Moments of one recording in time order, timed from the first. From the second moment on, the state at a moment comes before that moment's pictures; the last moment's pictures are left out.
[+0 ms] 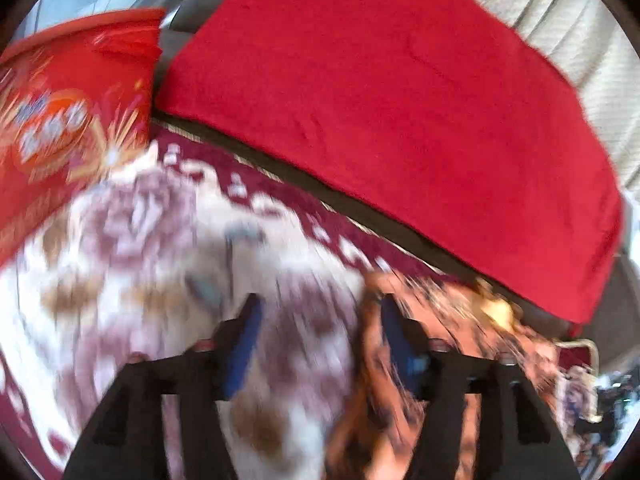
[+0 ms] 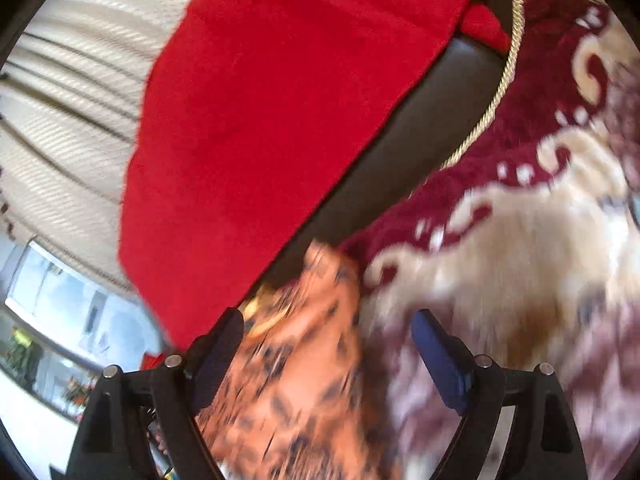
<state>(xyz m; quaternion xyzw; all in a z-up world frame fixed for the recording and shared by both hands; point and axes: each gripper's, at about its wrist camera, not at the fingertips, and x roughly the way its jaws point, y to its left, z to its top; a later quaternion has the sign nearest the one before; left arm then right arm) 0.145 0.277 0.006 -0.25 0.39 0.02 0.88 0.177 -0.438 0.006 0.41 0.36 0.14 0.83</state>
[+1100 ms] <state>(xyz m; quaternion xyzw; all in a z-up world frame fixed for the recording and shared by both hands) 0.083 0.200 0.049 -0.23 0.38 -0.02 0.90 0.116 -0.328 0.050 0.35 0.36 0.12 0.85</state>
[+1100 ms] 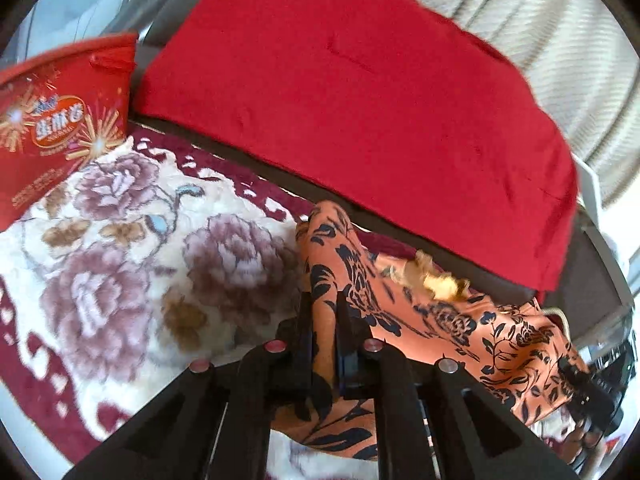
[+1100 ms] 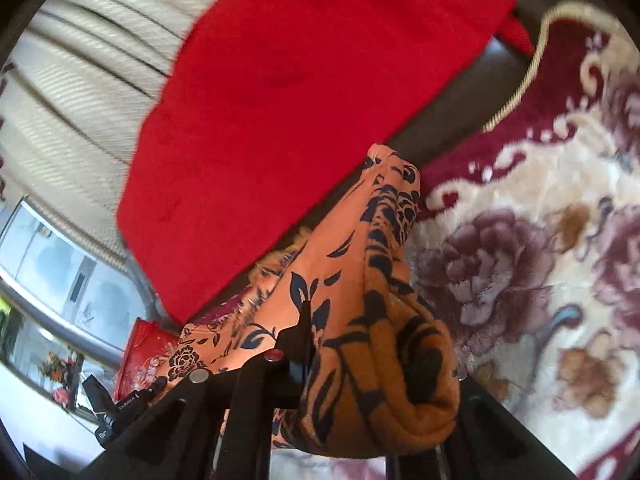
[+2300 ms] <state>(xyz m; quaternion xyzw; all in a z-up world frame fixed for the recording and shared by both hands) 0.131 0.212 -0.049 -0.19 0.46 -0.11 0.86 0.155 -0.359 -0.014 0.11 0.43 0.12 0.89</state>
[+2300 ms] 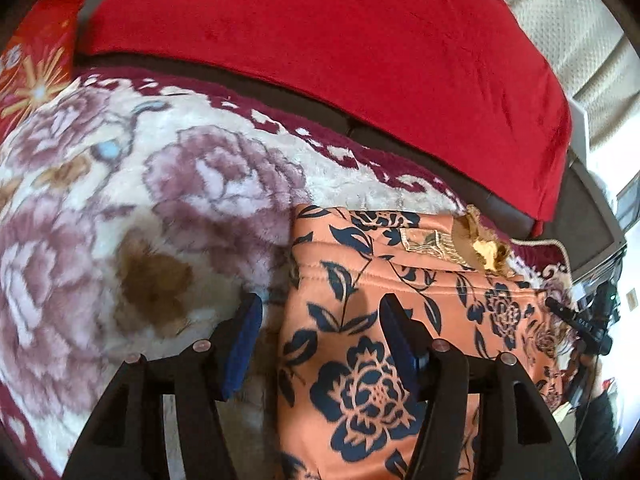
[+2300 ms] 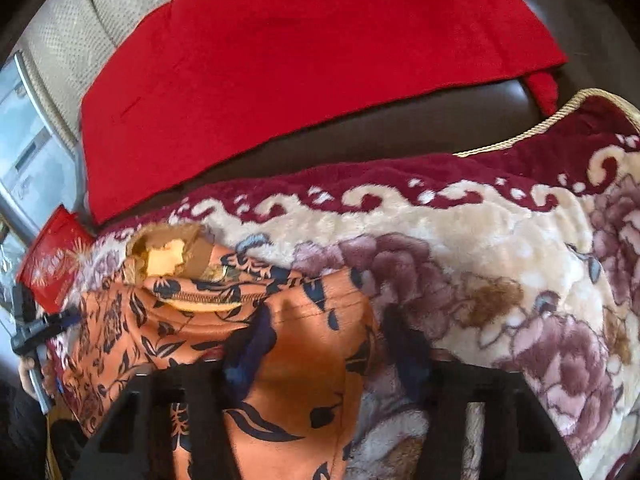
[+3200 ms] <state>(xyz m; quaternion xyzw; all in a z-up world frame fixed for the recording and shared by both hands) 0.221 0.171 -0.045 -0.05 0.46 -0.06 0.88 0.187 -0.372 -0.008 0.11 0.44 0.07 0.89</state>
